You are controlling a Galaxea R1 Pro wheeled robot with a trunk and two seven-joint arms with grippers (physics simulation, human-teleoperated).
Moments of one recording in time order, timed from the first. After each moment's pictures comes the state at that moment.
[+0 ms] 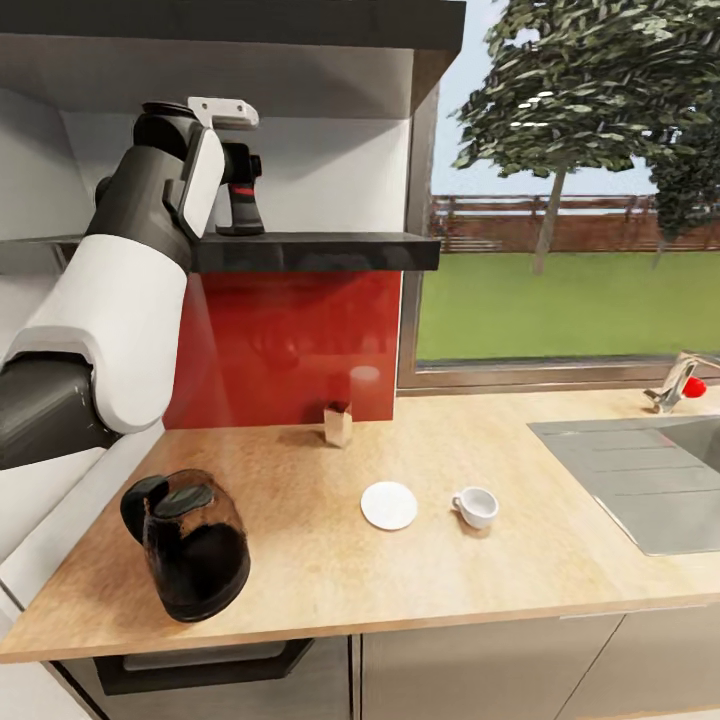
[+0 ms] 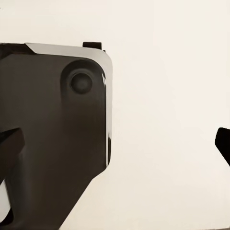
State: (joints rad) left arm -1.79 -0.12 0.04 -0.68 -0.08 0.74 0.23; right arm -0.15 -0.07 0.75 -0.02 -0.72 0.02 -0.02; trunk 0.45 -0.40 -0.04
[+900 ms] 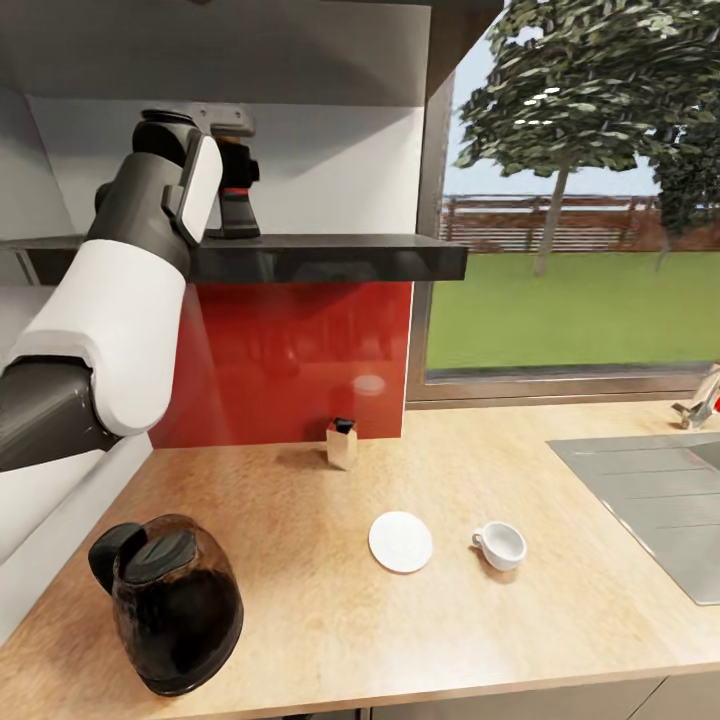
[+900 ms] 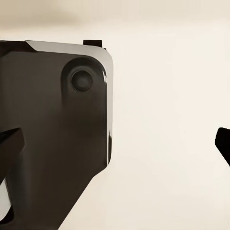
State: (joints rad) left arm -1.77 -0.12 0.04 -0.68 -0.08 0.74 0.23; right arm -0.15 -0.07 0.75 -0.02 -0.72 0.02 -0.02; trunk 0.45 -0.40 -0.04
